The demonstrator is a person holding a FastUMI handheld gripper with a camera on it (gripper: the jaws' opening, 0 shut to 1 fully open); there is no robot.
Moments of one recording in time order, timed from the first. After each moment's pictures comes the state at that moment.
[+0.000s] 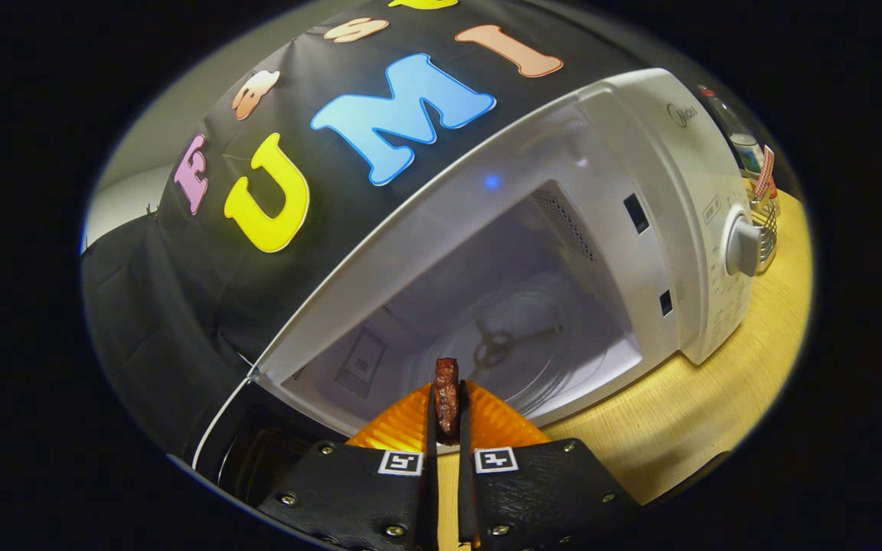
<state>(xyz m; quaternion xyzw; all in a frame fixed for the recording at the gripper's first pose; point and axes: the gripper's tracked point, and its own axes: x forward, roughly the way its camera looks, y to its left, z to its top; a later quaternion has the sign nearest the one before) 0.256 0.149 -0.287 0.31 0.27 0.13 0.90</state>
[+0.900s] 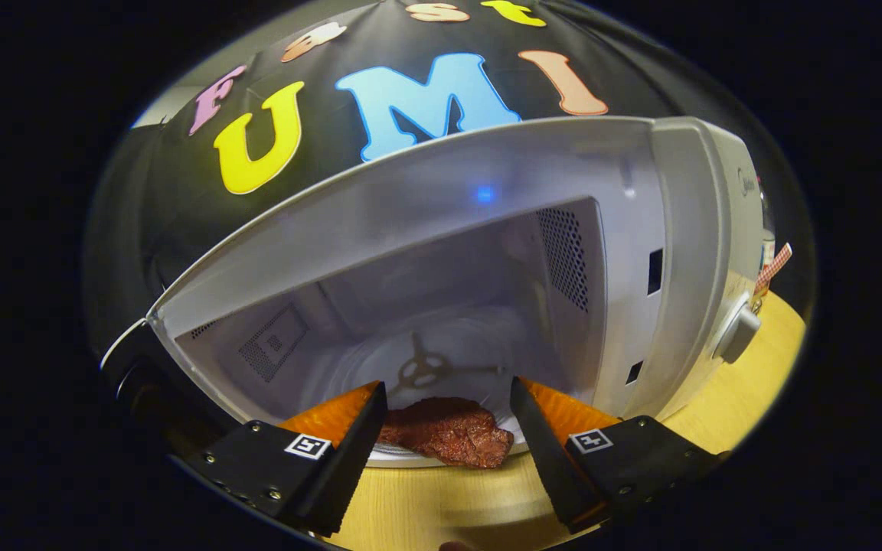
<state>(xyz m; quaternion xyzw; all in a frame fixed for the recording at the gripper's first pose) 0.288 0.118 -0.310 0.12 0.24 0.07 0.96</state>
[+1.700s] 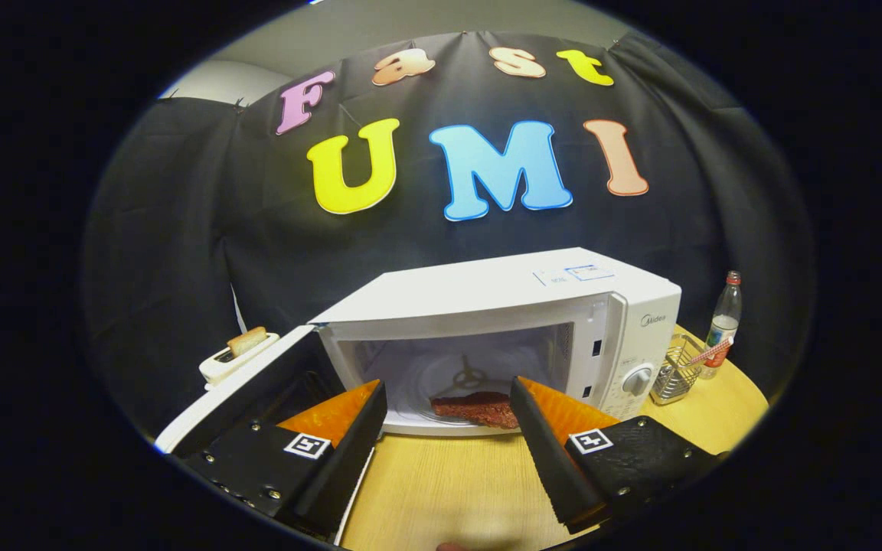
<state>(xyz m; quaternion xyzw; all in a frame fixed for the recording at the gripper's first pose) 0.154 0.134 -0.176 0.06 0.17 0.14 0.97</state>
